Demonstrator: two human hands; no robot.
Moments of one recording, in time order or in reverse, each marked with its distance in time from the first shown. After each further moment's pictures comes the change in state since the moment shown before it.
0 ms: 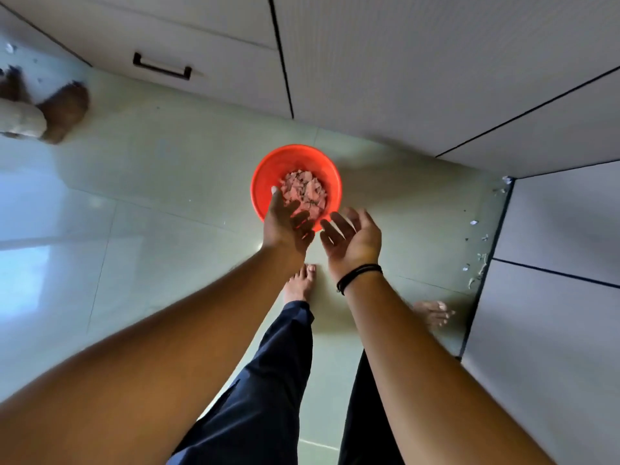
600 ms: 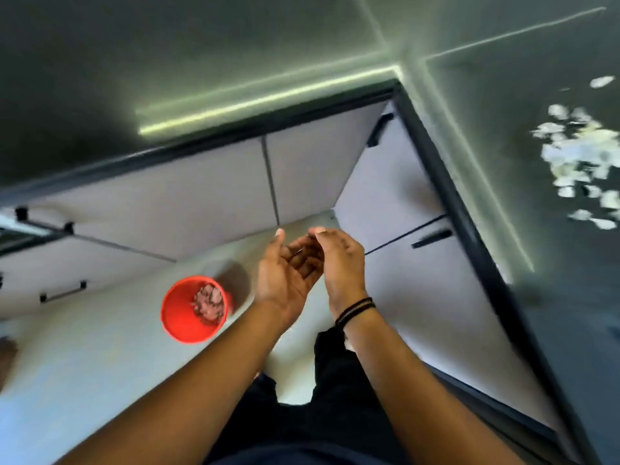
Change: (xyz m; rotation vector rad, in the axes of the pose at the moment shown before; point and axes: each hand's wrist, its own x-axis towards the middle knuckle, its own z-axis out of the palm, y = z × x) left_hand -0.304 -0.102 0.244 0.388 -0.545 -0.083; right_hand -0.301 -0.269 -0.117 -0.068 0.070 -0.645
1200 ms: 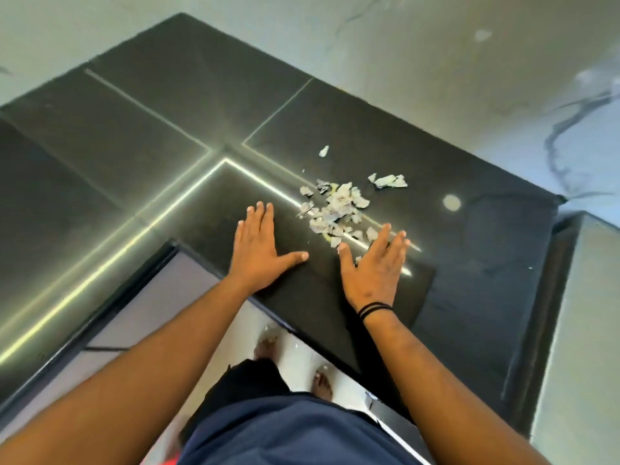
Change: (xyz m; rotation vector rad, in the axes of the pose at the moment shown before) left_hand 0.115 -0.049 0.313 2.102 -0.534 0.909; right_hand 0.088 -0.136 -0.282 -0.824 0.933 -0.274
